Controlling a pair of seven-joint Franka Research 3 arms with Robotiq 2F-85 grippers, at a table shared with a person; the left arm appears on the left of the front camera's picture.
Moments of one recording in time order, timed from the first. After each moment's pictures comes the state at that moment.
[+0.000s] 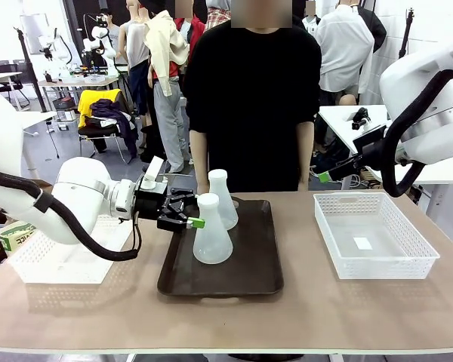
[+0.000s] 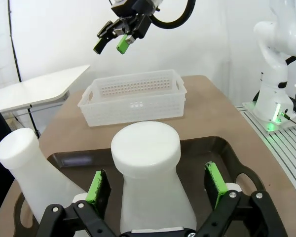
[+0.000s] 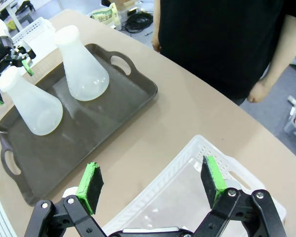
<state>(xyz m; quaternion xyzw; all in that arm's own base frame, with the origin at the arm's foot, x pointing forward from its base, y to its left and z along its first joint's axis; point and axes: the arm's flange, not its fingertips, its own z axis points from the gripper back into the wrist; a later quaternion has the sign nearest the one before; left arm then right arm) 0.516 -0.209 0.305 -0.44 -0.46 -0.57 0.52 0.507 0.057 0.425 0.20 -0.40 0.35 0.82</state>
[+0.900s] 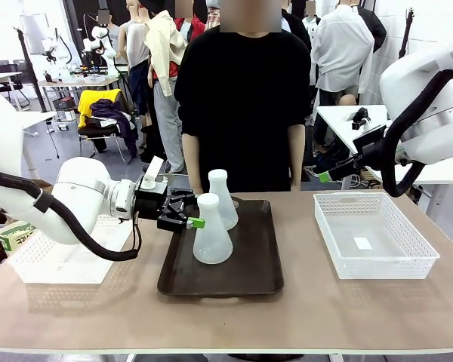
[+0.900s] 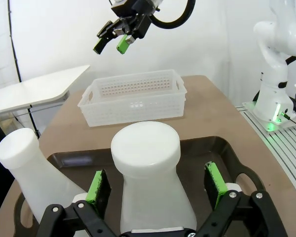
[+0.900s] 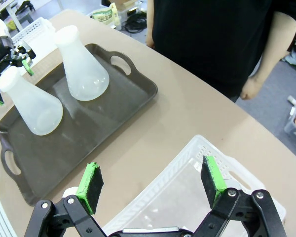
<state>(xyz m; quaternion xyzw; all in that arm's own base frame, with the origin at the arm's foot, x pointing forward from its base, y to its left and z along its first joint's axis) 0.516 -0.209 0.305 -0.44 -0.46 -0.57 0.52 0.507 0.057 0.425 0.20 -0.40 0.35 0.82</state>
